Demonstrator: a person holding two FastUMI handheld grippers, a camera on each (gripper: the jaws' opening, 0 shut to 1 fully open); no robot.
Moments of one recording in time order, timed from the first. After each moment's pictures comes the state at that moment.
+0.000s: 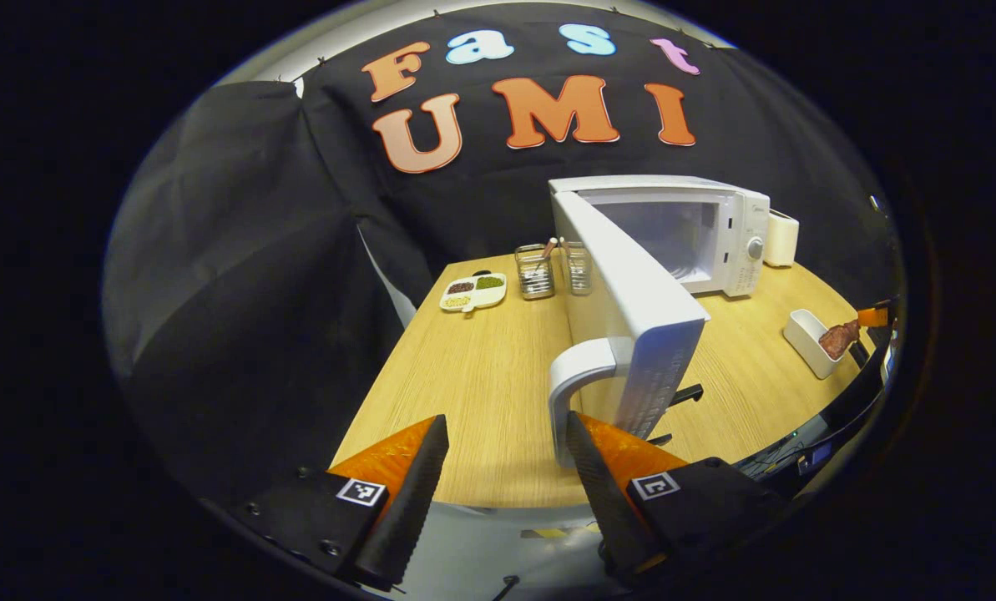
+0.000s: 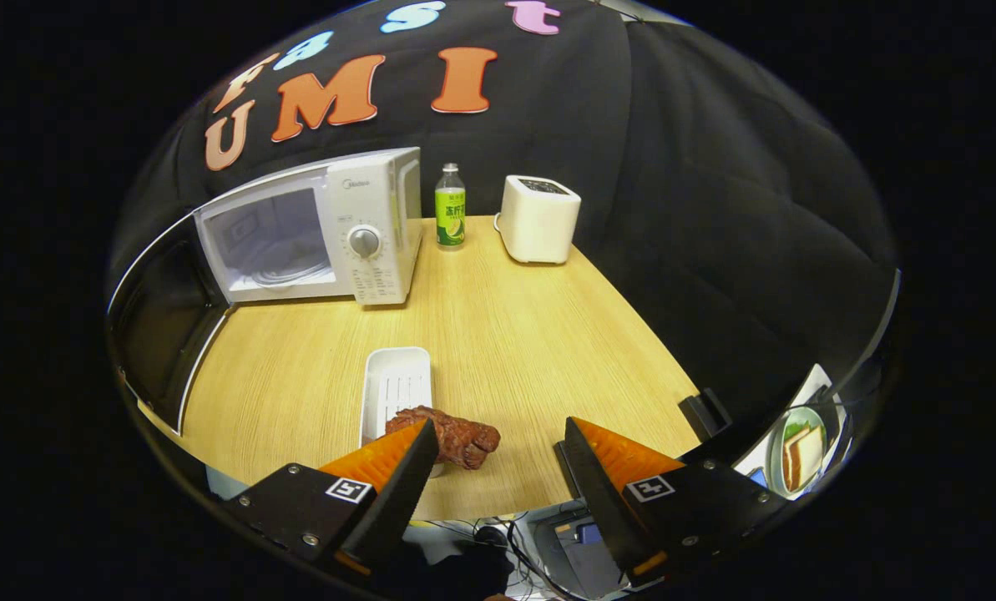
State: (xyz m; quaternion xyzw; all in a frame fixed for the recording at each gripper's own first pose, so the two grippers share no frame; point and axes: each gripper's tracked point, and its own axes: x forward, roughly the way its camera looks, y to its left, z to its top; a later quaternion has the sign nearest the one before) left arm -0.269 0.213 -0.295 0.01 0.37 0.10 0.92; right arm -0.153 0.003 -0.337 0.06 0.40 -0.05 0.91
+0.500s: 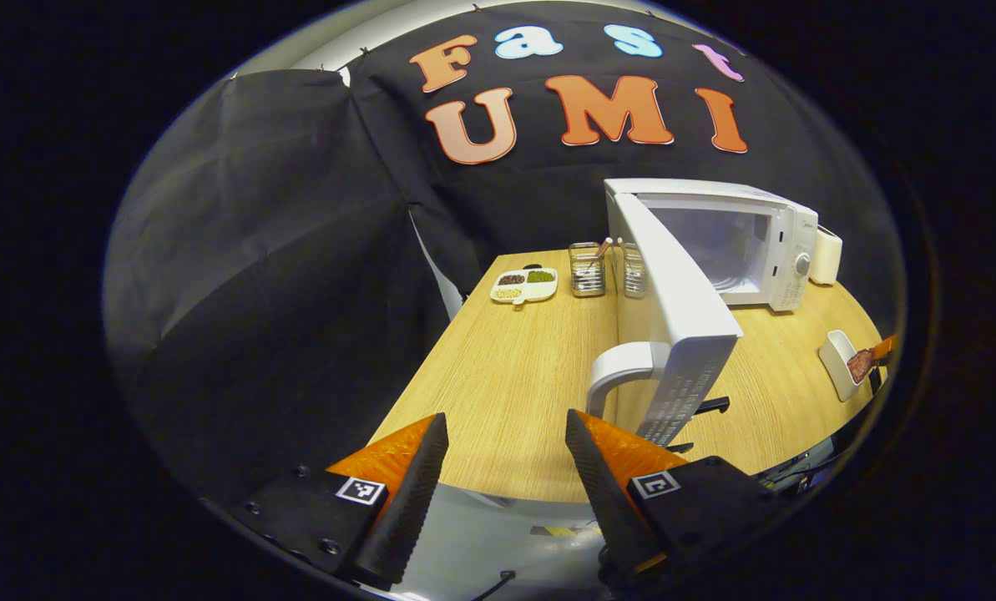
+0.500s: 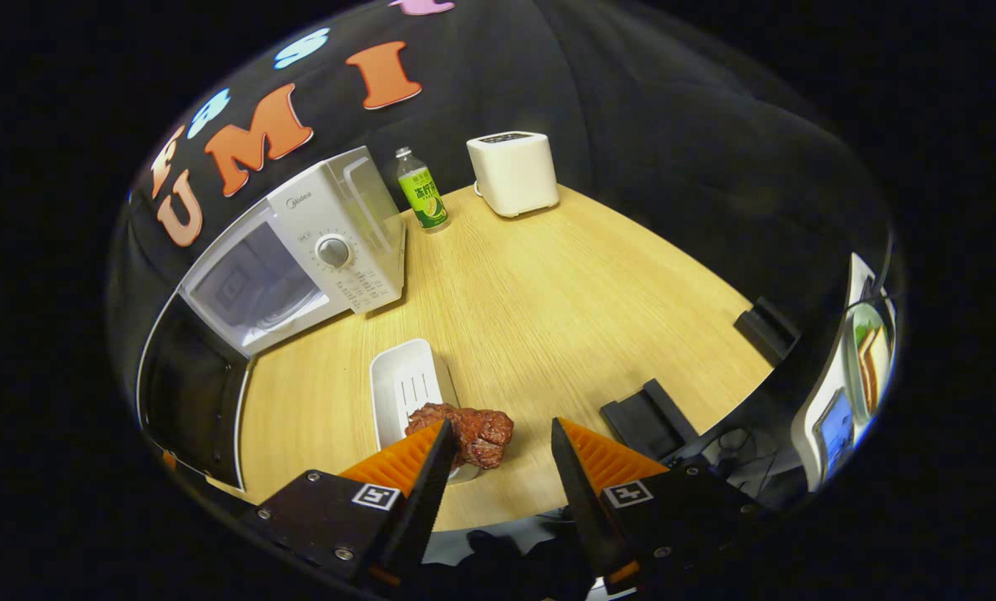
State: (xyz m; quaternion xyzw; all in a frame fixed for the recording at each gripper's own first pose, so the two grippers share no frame) left arm -0.283 0.240 -0.282 0.00 0.37 0.18 0.91; right arm -0.146 0.034 -0.373 0.25 0.44 -0.05 0.86
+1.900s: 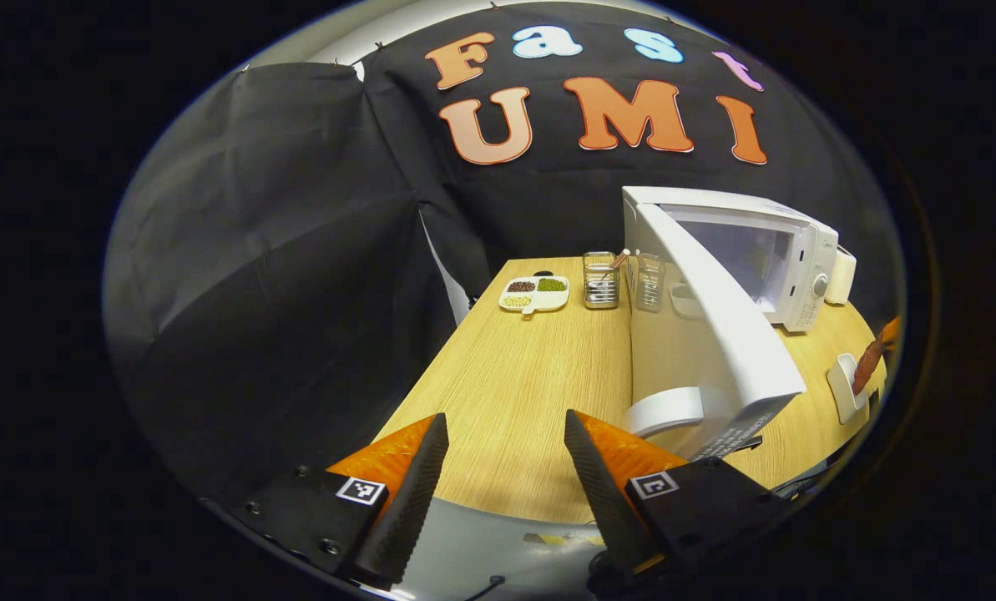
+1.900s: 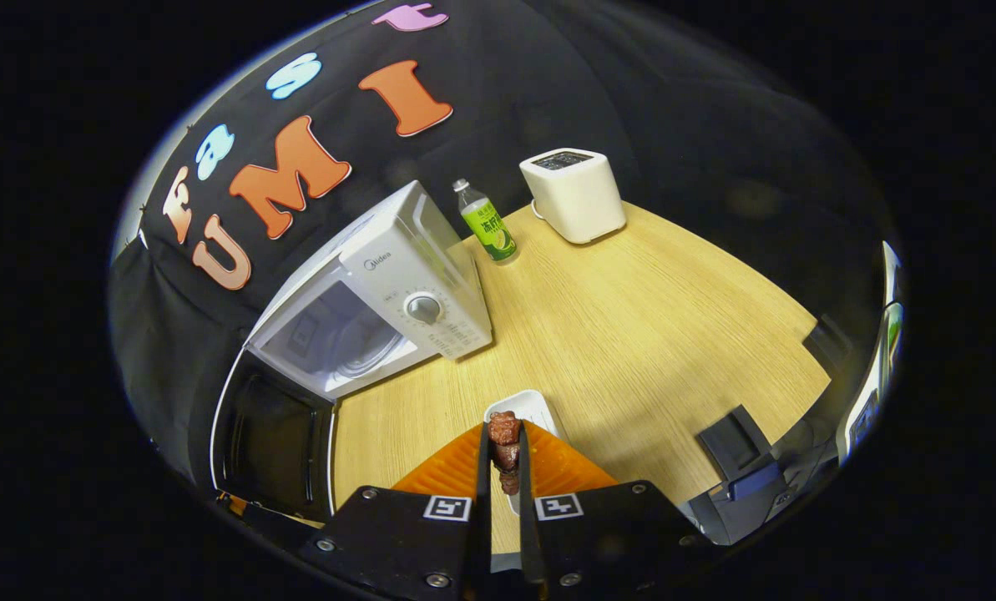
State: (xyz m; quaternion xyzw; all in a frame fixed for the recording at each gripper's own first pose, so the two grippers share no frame) left arm -0.259 0.249 -0.284 -0.01 0.37 0.20 0.91; right arm -0.083 0.079 -0.289 0.30 0.40 0.01 0.87
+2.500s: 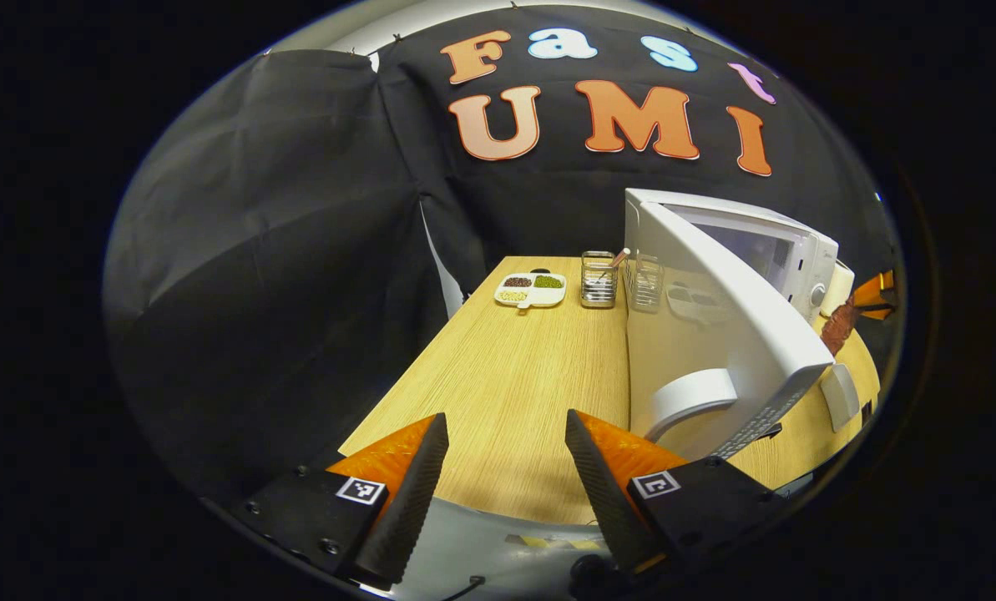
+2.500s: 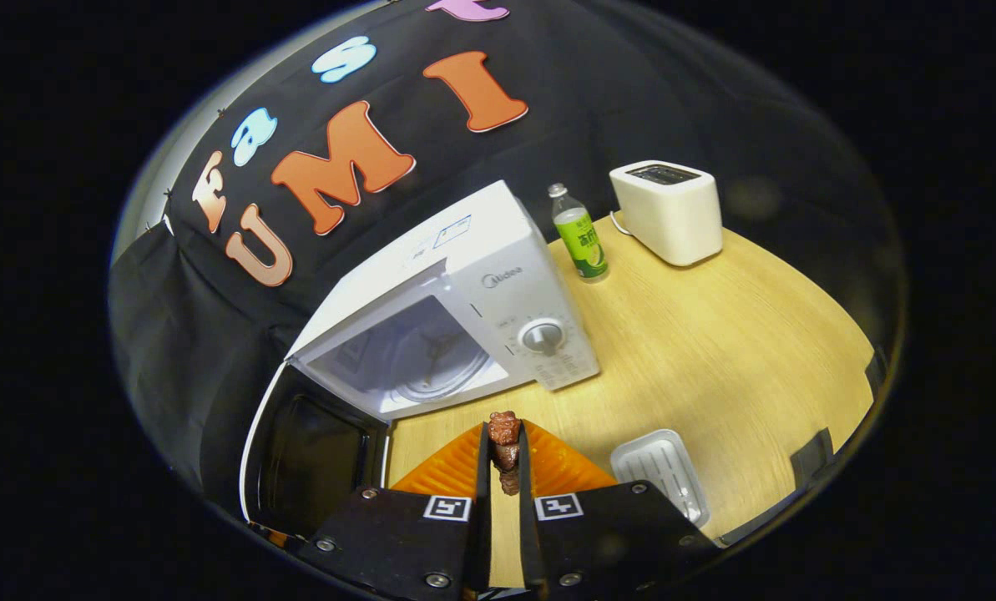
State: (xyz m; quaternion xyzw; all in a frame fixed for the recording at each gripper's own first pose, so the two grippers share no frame) left arm -0.268 0.248 -0.296 -0.04 0.36 0.20 0.91; right arm -0.006 0.183 -0.245 0.31 0.36 0.08 0.88
